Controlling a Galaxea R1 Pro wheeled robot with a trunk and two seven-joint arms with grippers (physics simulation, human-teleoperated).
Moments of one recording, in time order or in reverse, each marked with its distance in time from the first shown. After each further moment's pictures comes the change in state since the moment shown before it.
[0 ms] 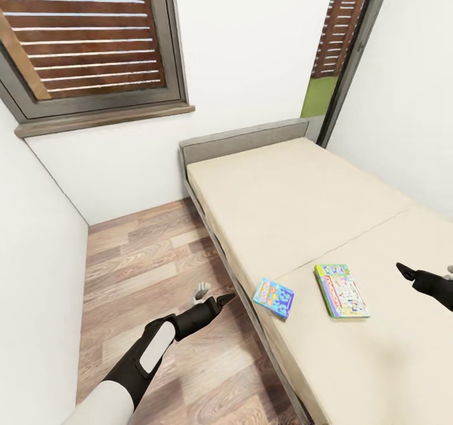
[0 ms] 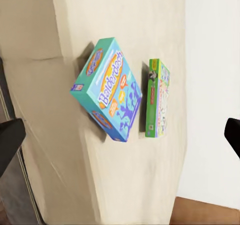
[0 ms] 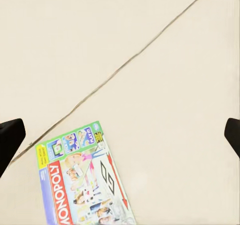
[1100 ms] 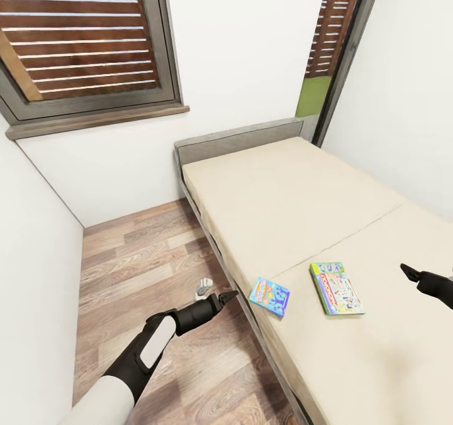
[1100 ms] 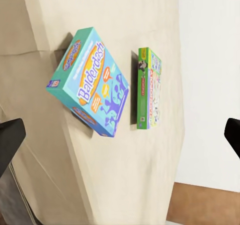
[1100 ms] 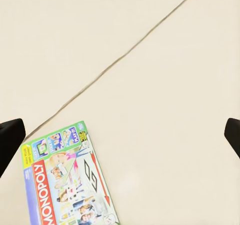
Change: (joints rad) left arm -0.014 0.003 -0.013 -0.031 -0.014 0.044 -0.003; right arm 0.016 -0.007 -0.007 -0.024 0.005 0.002 0.001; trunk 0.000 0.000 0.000
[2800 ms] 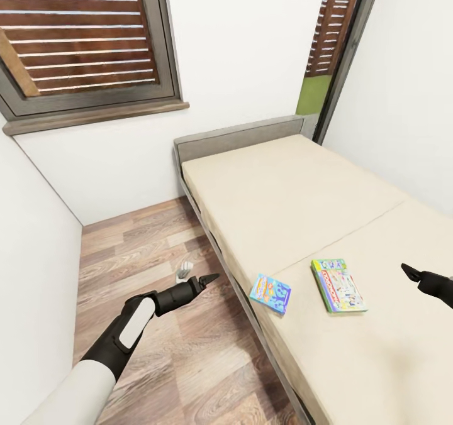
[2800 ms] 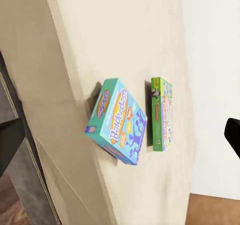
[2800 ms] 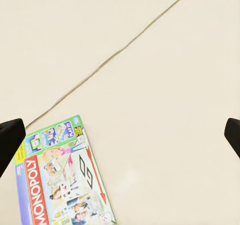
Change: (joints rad) left arm -0.051 0.097 0.061 -0.076 -0.001 0.089 0.000; right arm 0.000 -0.004 0.001 -0.001 0.000 0.000 0.000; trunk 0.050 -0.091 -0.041
